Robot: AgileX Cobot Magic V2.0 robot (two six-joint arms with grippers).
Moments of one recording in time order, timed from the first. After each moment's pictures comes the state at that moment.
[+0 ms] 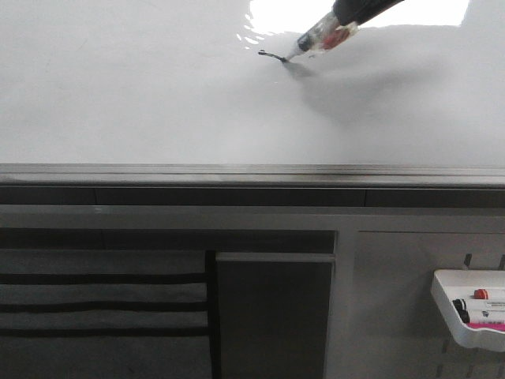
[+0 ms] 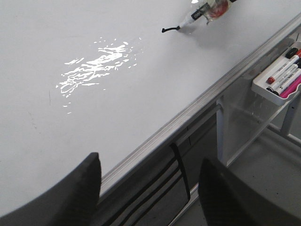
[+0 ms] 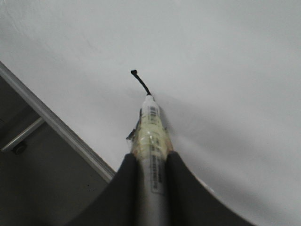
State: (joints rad) left arm -0.33 0.76 -0.74 -0.52 0.59 0.81; right arm 0.27 1.42 -1.20 0.57 0.61 -0.75
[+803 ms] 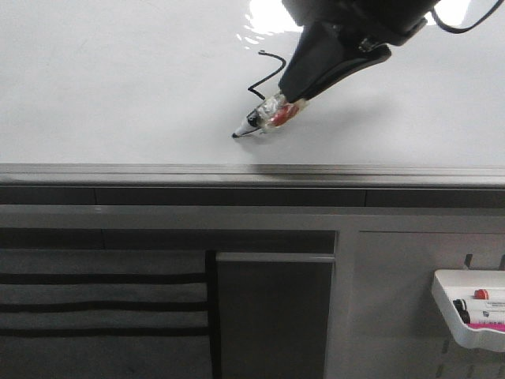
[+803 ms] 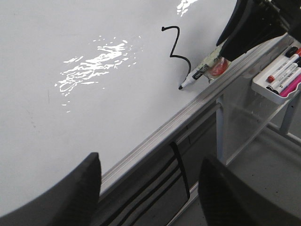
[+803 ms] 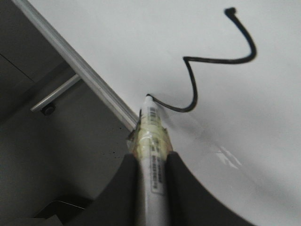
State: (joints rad) left arm -0.33 0.76 -0.74 -0.52 0.59 0.81; right arm 0.41 1.52 -1.15 0.58 0.58 -0.75
